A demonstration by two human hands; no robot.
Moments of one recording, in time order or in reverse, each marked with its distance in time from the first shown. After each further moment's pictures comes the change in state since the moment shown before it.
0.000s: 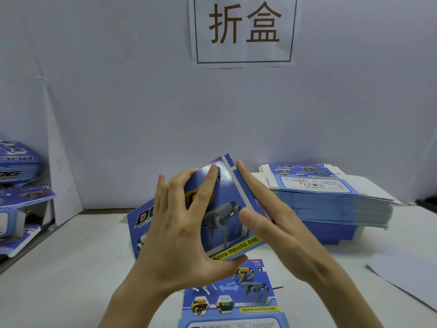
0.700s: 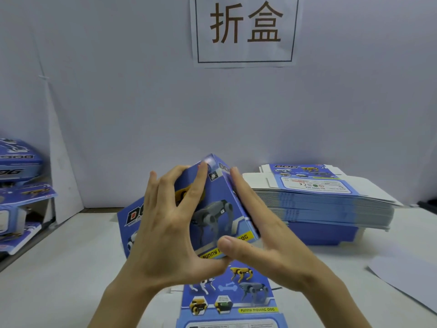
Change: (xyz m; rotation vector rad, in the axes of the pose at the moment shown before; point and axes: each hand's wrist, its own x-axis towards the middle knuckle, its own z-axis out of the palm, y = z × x) left_hand 0.000 -0.005 -0.008 -0.010 0.014 -0.003; right_hand -0.004 0.001 0.008 -0.219 -0.105 -0.007
